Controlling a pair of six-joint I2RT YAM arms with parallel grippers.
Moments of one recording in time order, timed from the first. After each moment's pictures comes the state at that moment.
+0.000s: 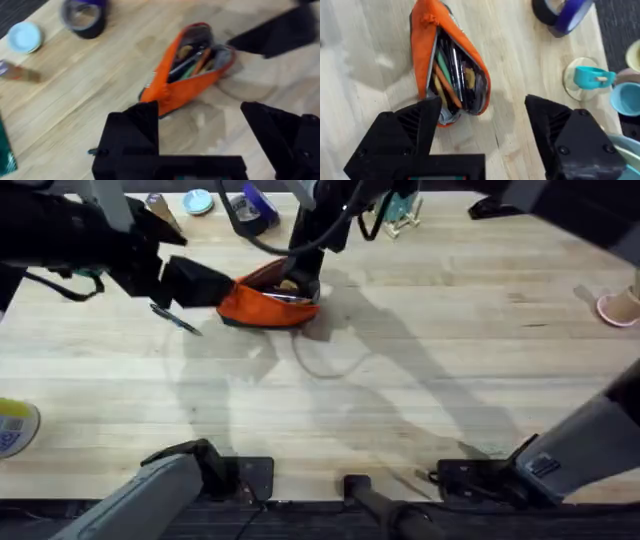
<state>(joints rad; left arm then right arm) 0.31 1.18 1.27 -1.17 0.61 0.87 0.66 1.88 1.79 -0.83 -0.19 -0.62</state>
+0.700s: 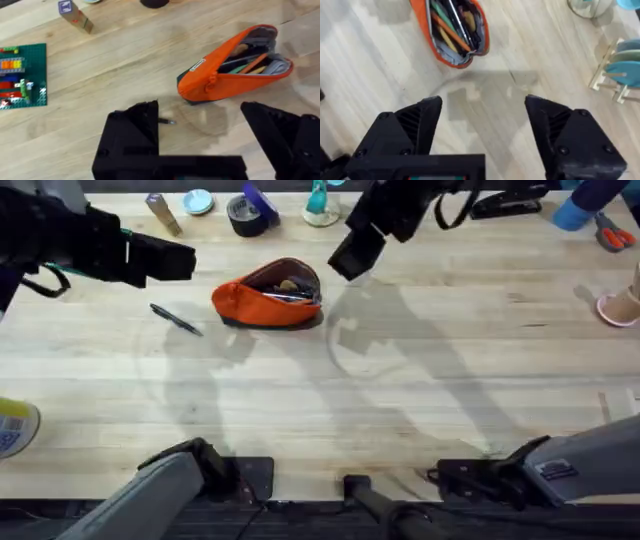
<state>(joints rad) 0.43 1.18 1.27 -1.05 0.46 0.65 0.55 1.71 1.80 -1.15 -0.18 -0.45</state>
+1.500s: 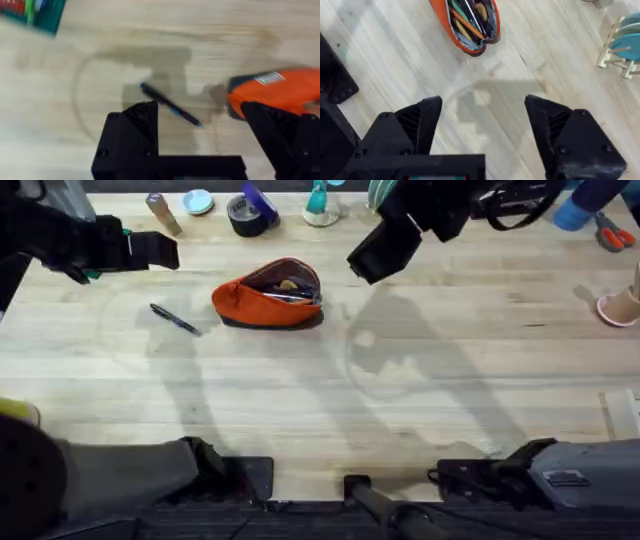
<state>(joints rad) 0.49 1.49 1.27 -0.87 0.27 0.34 0.55 1.57 1.80 -1.27 -0.21 -0.36</state>
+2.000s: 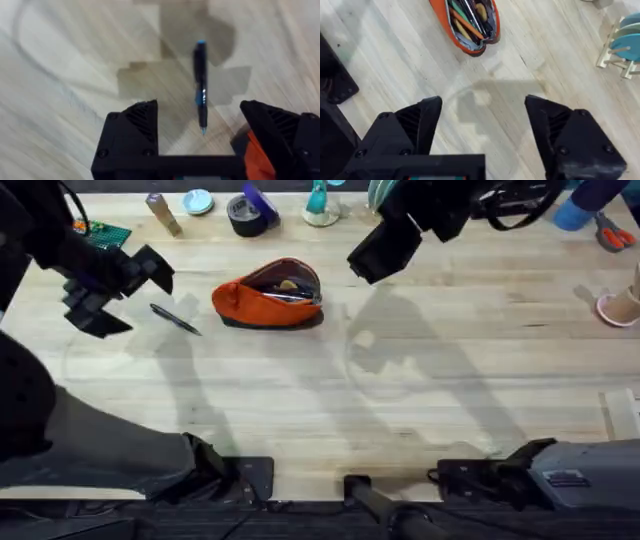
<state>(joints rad) 0.49 1.69 1.27 -0.93 0.01 -0.44 0.55 1.57 1.80 -1.27 -0.21 -0.36</state>
